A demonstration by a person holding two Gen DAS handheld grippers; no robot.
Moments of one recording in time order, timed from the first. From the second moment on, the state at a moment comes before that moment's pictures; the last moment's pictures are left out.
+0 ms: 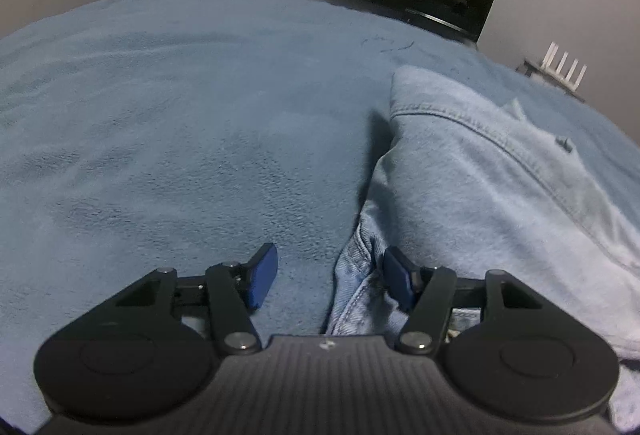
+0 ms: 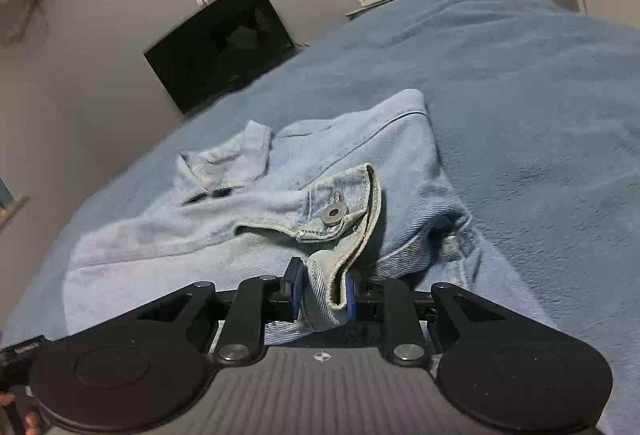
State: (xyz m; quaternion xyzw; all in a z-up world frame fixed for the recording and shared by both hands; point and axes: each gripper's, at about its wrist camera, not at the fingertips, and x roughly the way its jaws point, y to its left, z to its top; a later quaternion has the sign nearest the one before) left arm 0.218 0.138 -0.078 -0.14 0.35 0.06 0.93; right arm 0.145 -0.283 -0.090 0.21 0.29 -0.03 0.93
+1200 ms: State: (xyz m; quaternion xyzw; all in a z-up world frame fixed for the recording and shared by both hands) left arm 0.229 0.142 -0.079 -0.24 0.33 0.00 0.91; right arm 0.402 0.049 -0.035 -0.07 0.40 0.27 0.87
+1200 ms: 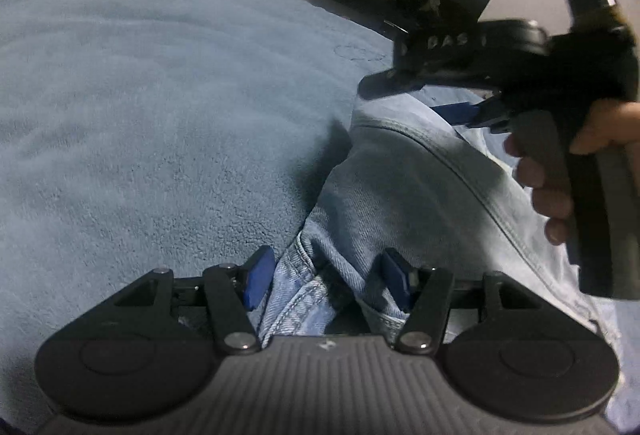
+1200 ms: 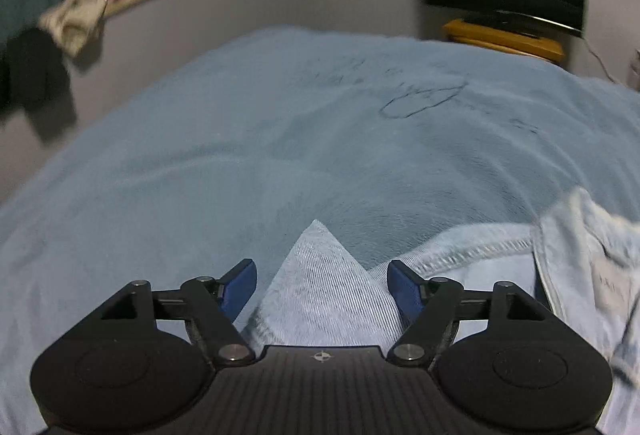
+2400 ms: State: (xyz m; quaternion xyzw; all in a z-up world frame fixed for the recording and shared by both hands) left arm 0.214 0.151 -0.085 -0.25 0.33 0.02 0.91; right arm 0.293 0.040 -0.030 -0.15 0.24 0.30 0.91
